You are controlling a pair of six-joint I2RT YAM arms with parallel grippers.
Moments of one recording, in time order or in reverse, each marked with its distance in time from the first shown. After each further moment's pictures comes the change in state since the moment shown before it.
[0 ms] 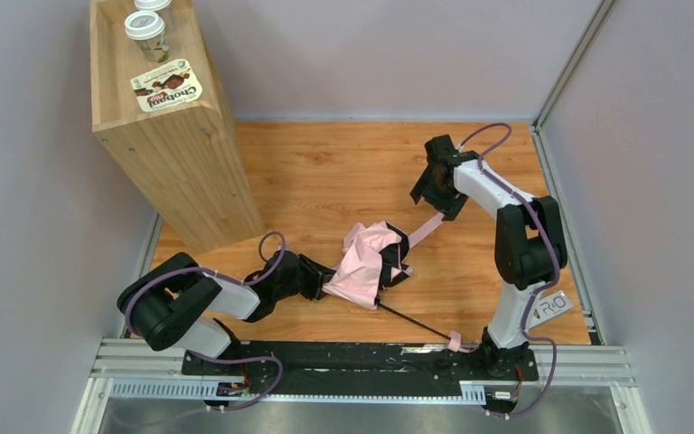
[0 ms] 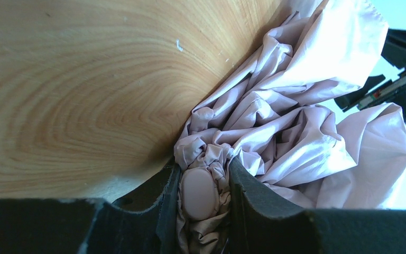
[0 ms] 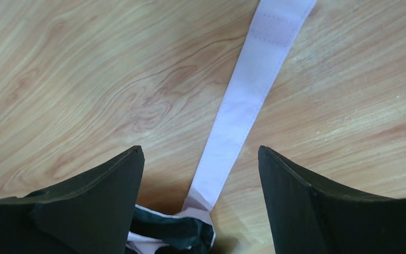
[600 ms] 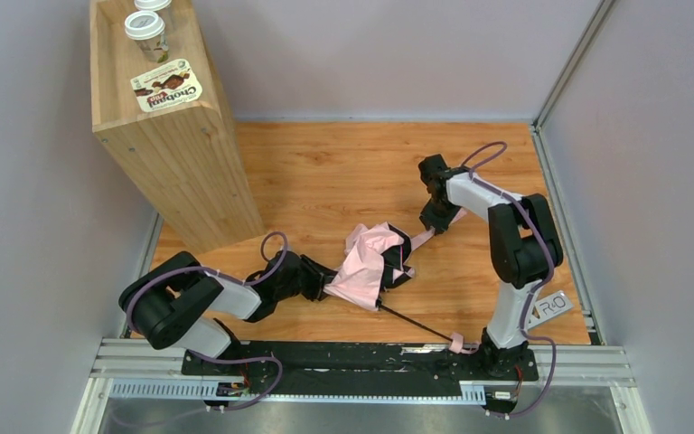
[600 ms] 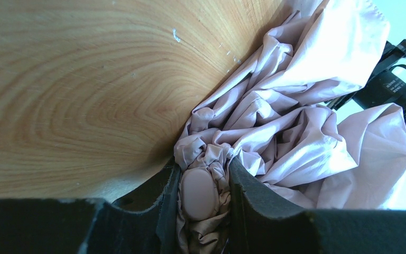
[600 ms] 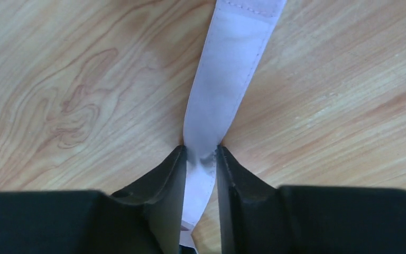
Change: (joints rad) left arm -0.023 0.010 0.008 0.002 0.002 0.003; right arm 0.037 0.058 -0.105 -0.023 0.072 0.127
